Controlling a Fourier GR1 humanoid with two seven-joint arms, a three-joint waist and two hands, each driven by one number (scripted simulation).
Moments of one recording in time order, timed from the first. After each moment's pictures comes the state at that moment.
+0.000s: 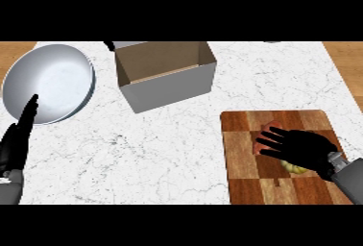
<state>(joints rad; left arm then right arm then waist) -0.09 0.44 0.08 -1.33 -0.13 0.18 0.05 -0.33 -0.73 0.57 -1.39 1.28 0.46 -0.59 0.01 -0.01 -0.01</state>
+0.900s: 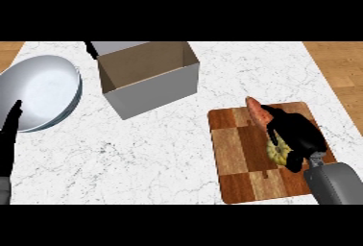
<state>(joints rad) -0.05 0.44 0.14 -1.34 -0.15 0.19 0.05 -0.23 -0.35 0.15 -1.34 1.19 0.23 -0.12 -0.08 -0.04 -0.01</state>
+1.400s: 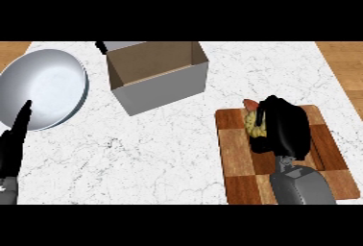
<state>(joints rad) -0.04 0.42 0.11 -1.37 -0.16 0.17 0.07 -0.23 -0.05 0.15 -1.66 1.36 0.10 0.48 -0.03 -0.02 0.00</state>
